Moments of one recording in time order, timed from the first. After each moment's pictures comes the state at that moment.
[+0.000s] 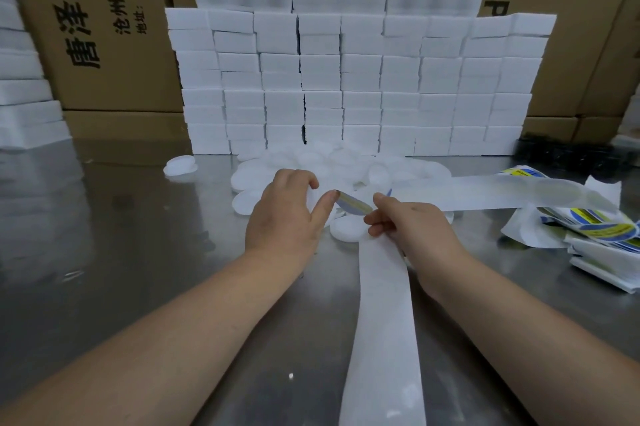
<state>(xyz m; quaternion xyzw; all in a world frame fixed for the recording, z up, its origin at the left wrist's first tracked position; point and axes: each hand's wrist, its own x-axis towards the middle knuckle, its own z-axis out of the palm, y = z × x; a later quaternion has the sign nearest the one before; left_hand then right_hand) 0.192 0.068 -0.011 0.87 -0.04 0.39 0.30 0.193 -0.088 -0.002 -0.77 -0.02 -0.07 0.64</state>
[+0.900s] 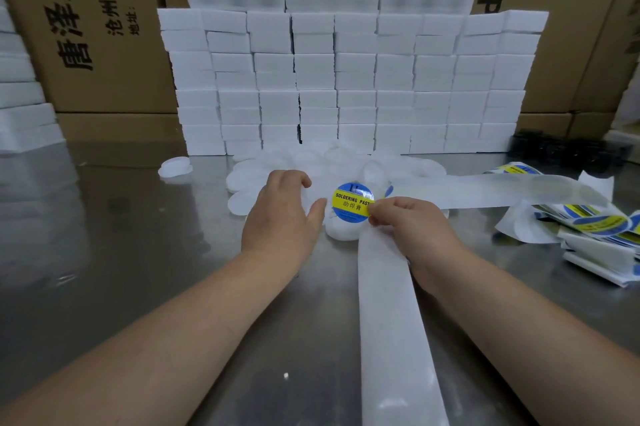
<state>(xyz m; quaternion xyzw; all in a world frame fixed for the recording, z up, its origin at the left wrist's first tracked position) 0.199 0.066 -0.015 0.88 -0.02 0.37 0.30 0.197 -0.090 -0.006 -0.71 -0.03 -0.07 0.70</state>
